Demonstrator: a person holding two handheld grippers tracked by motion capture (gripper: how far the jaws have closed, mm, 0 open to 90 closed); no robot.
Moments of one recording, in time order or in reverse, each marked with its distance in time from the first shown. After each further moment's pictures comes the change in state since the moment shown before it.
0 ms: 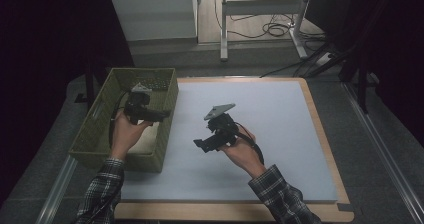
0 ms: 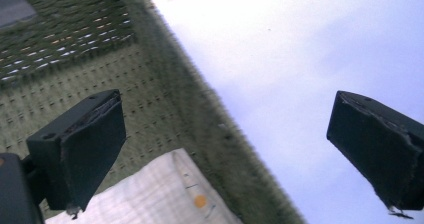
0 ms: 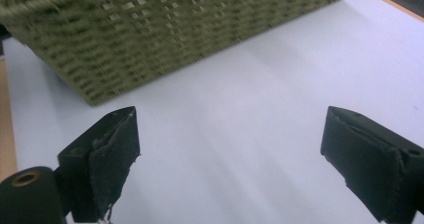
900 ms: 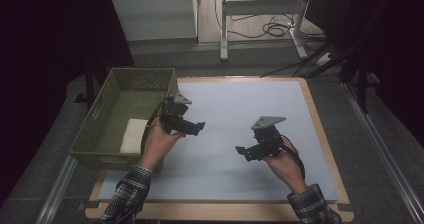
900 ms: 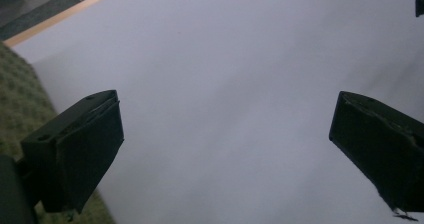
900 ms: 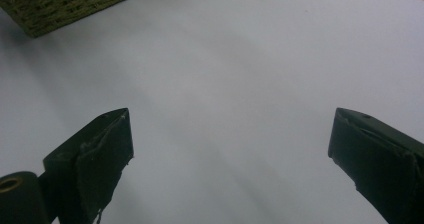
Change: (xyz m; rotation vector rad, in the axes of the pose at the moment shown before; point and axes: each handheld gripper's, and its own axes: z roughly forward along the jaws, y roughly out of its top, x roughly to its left) left arm -0.100 0.018 0.035 0.049 -0.069 0.145; right arm -0.045 -0.089 -0.071 -0.008 -0.120 0.080
